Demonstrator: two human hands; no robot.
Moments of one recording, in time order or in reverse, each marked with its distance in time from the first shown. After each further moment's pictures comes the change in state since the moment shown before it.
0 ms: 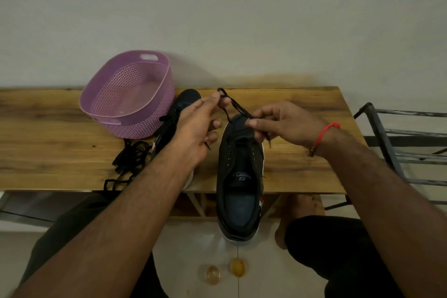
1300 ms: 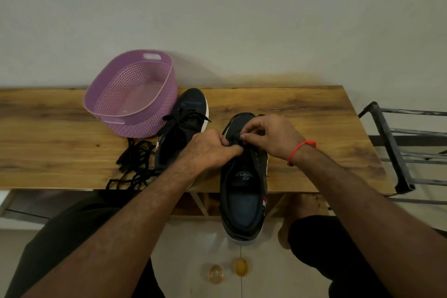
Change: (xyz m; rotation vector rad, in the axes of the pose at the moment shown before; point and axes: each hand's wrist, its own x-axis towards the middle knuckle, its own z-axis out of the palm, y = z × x) left_hand -0.011 -0.018 -0.009 1.250 -0.097 -0.043; right_hand 0.017 0.020 0.039 -0.364 0.189 -0.068
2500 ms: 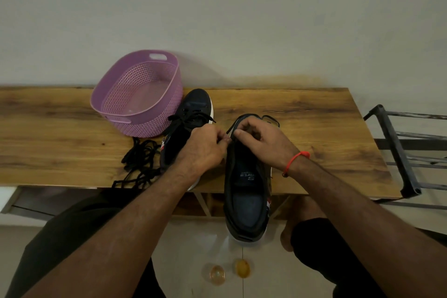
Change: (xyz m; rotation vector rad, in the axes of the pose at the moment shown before) left_hand -0.002 -0.011 -0.004 -0.022 0.158 0.133; right_hand -0.006 -0.009 0.024 0.150 0.039 -0.028
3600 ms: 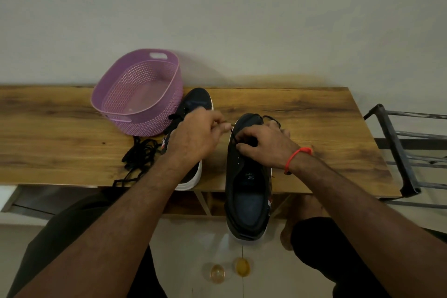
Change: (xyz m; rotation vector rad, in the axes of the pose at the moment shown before) left_hand 0.007 -0.004 -0.021 0.201 0.154 0.200; right_hand 0.001 -0.005 -0.003 -0.420 -0.148 0.072
